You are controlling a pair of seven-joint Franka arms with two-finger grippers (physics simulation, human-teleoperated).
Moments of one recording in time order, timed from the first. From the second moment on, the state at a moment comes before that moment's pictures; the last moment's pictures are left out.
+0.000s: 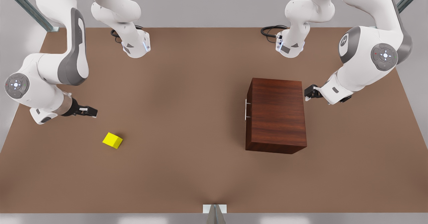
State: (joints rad) left arm -0.10 0.13 -0.06 -1.51 -0.05 1.59 -0.02; right arm 0.02 0.22 -0.04 -1.58 0.01 1.71 0.06
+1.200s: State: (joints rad) left arm -0.72 0.65 -0.07 -1.29 0.36 1.67 -0.66; right arm 0.02 0.25 -0.04 -1.58 0.01 1.75 0.09
